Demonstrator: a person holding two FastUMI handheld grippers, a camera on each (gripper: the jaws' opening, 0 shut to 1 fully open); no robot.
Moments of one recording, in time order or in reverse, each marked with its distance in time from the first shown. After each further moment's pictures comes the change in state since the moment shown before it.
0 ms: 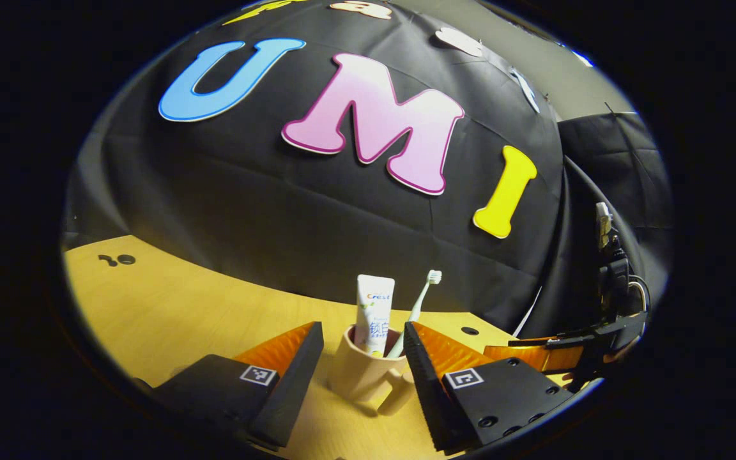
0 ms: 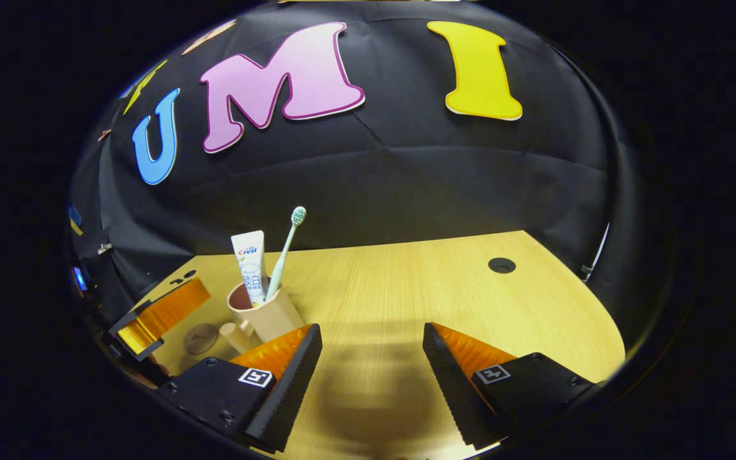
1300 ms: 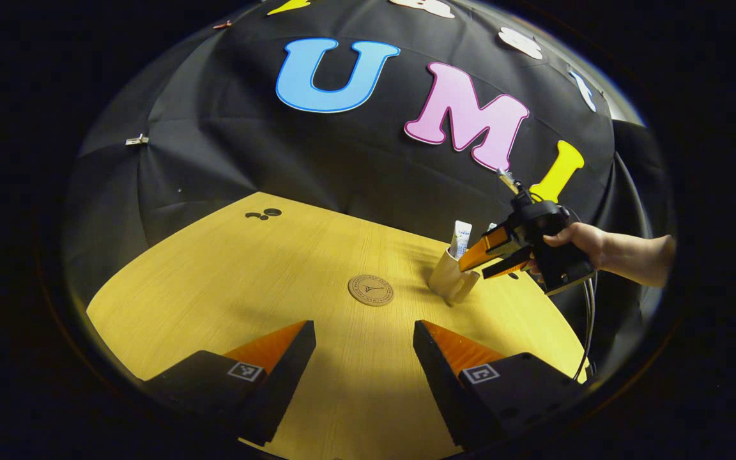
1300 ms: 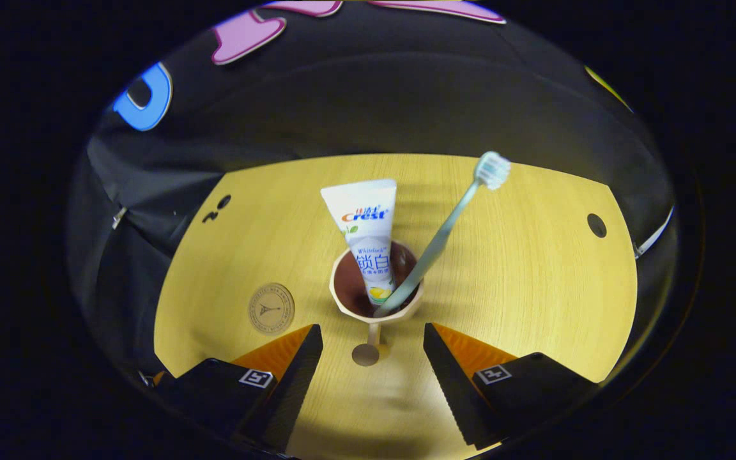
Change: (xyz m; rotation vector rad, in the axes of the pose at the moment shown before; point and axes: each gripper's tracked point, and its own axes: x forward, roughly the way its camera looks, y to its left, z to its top) left arm -0.255 0.089 0.009 -0.073 0.306 0.320; right arm 0.041 0.138 -0.042 -0.089 0.666 0.102
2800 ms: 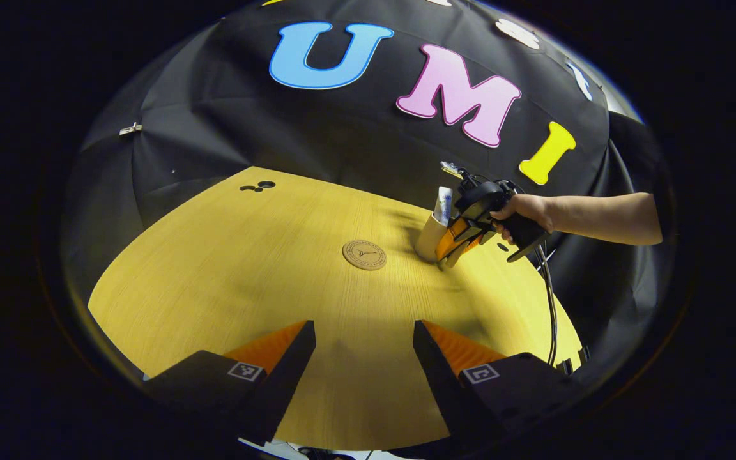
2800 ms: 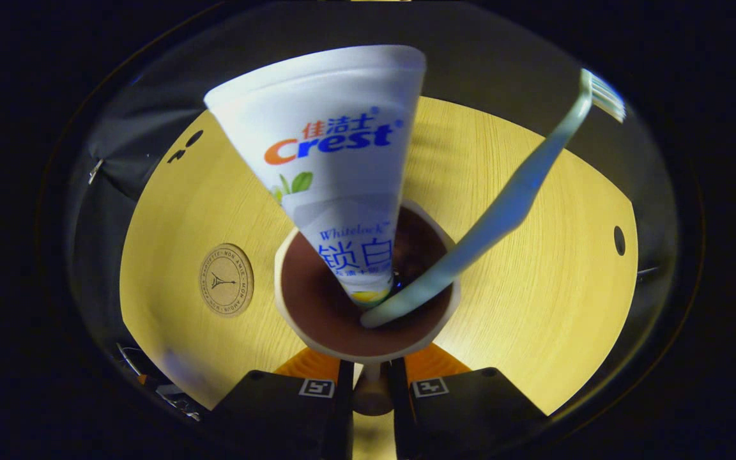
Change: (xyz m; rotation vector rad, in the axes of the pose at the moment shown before) left arm -0.018 -0.010 -0.040 0.003 0.144 -0.039; right arm 0.059 -0.005 -0.022 -0.105 0.239 -0.052
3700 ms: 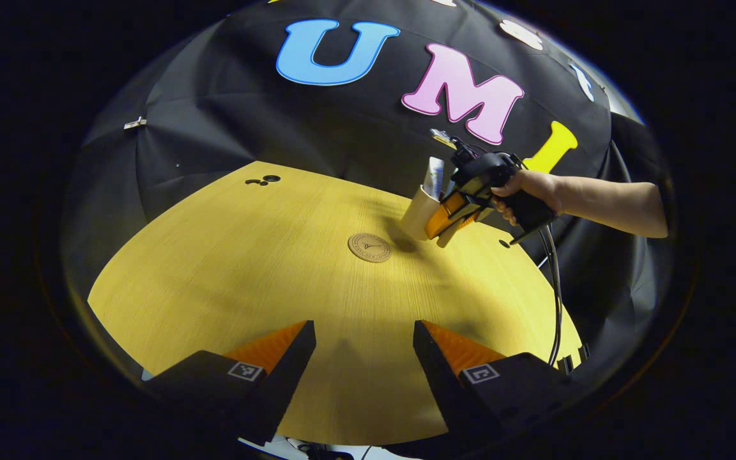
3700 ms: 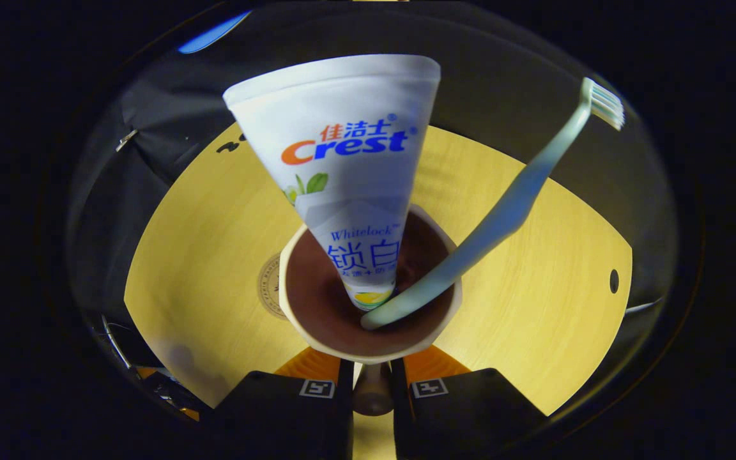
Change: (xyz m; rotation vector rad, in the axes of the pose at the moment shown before) left arm -0.010 0.009 -0.011 -0.007 0.014 0.000; right arm -0.037 0.085 0.018 -0.164 -0.087 0.042
